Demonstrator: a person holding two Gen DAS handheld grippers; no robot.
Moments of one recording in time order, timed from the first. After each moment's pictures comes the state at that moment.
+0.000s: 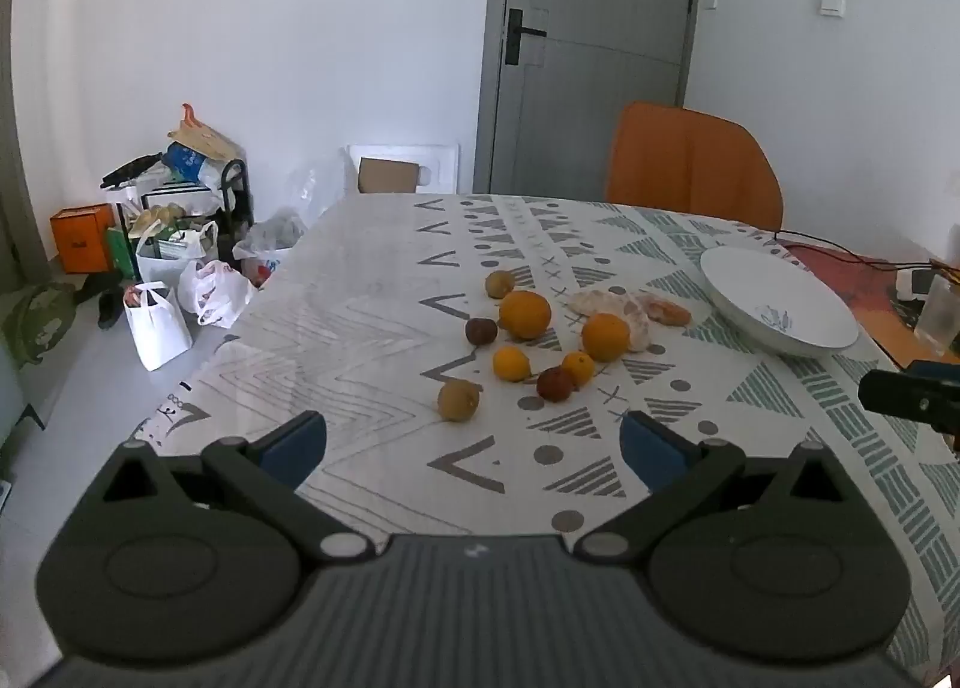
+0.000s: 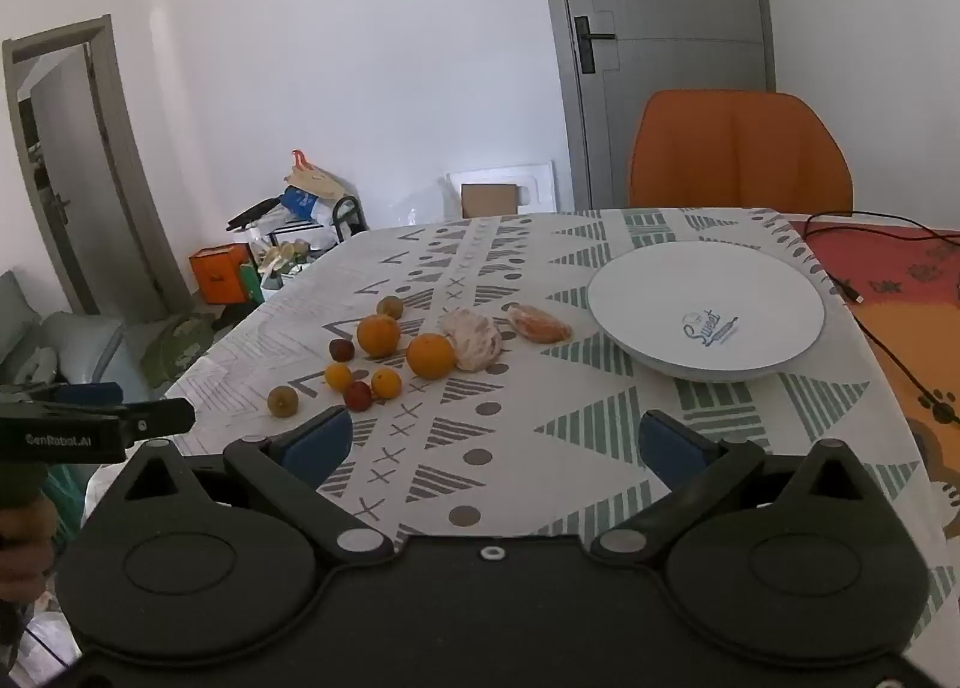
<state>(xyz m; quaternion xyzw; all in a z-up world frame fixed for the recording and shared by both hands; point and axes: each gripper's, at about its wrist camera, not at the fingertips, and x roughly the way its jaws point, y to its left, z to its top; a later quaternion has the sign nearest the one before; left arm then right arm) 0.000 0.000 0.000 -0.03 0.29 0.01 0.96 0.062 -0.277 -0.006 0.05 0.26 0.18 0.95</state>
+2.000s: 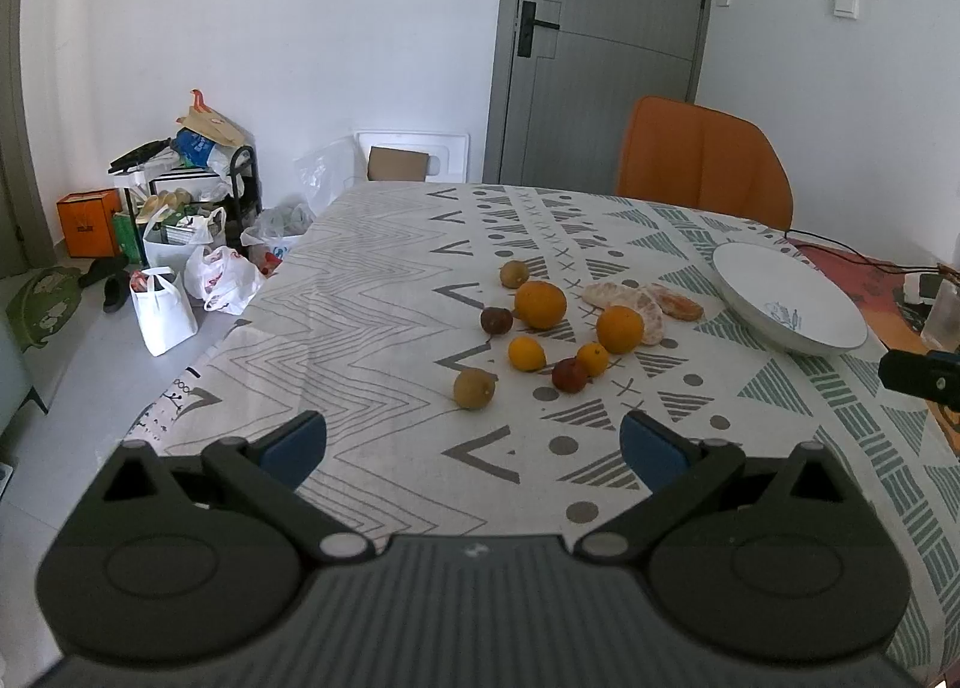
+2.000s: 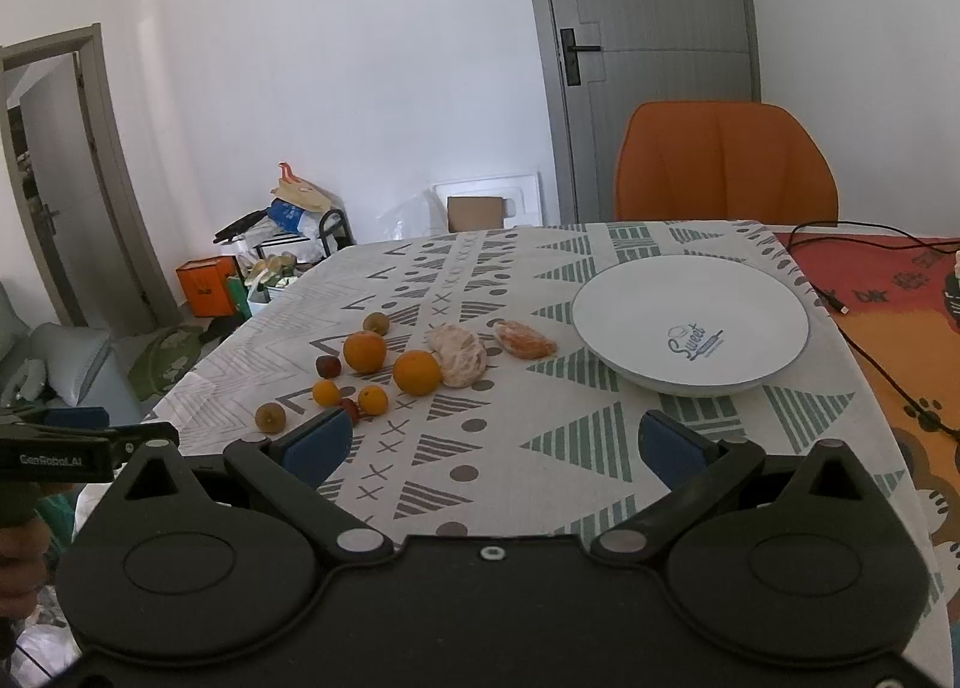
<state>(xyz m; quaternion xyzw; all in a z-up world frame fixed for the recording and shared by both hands) 0.002 0.006 -0.004 -0.04 0.30 0.02 0.95 0.062 -0.279 -0.002 0.05 0.26 0.17 0.95</state>
